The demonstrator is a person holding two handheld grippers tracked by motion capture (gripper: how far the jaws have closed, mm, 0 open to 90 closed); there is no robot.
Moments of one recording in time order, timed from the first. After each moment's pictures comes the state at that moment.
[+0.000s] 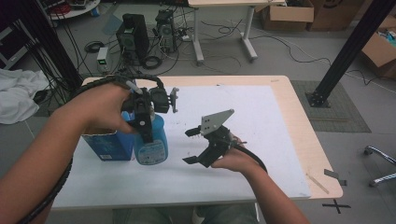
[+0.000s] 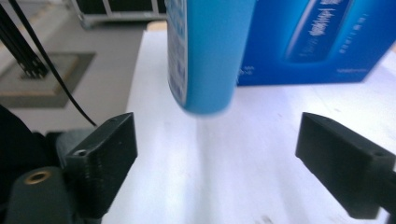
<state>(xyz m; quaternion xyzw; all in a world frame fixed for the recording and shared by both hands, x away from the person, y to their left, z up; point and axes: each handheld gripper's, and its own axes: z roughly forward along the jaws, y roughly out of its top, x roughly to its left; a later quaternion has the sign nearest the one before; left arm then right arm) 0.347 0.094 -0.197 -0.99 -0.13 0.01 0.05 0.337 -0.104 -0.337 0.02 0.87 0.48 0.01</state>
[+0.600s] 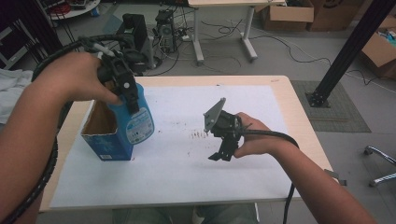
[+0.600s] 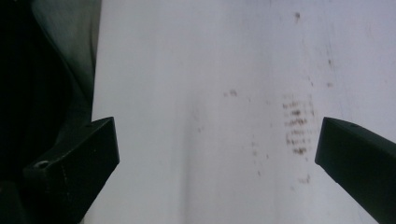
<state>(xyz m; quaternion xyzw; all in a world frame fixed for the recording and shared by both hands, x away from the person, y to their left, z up) 0.379 0.143 -0.129 -0.93 -0.37 0.02 0.03 0.348 -0.120 -0.301 -0.02 0.97 0.23 0.03</state>
